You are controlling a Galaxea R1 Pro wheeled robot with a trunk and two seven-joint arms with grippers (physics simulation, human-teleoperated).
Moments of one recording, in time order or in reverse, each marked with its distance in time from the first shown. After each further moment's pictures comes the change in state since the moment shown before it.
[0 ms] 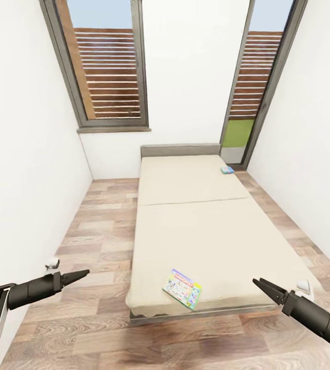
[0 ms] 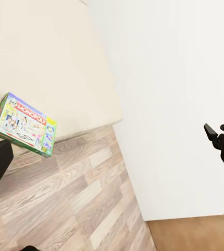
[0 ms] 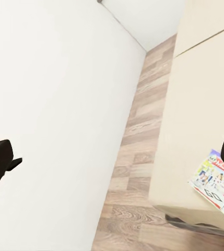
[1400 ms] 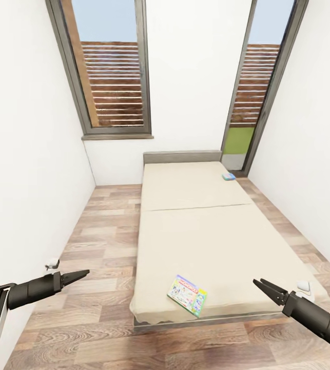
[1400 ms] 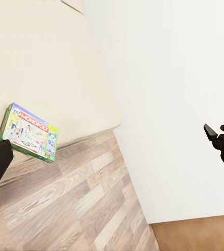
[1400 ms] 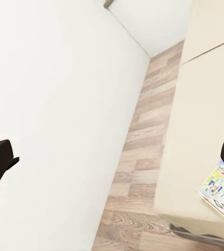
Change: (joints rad) left arm 0.000 0.001 -0.001 0.000 0.000 0.001 0.000; right arm 0.005 -0.003 0.000 0.002 -0.001 -0.009 -0.006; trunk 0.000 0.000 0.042
